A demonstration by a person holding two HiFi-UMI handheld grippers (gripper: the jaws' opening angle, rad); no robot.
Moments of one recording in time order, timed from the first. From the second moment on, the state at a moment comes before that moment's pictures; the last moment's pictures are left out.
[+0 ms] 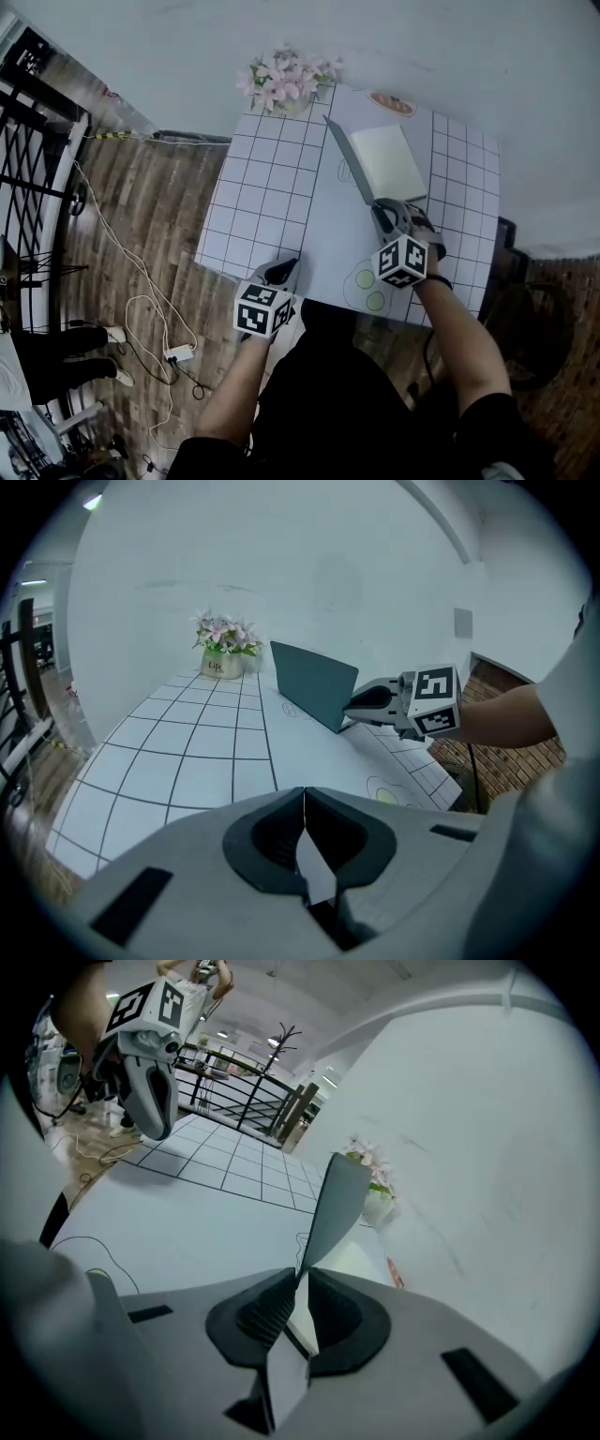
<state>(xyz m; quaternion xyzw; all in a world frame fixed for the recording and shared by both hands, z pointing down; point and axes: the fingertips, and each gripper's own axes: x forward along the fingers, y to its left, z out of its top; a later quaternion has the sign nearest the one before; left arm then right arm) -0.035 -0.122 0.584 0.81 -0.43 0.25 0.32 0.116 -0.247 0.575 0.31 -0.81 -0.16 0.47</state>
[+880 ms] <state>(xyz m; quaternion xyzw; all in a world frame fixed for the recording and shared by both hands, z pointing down) -0.038 -0.173 0.513 0.86 -0.39 0.21 0.25 0.212 -0.248 0.546 0.51 -0.76 0.13 0.38</state>
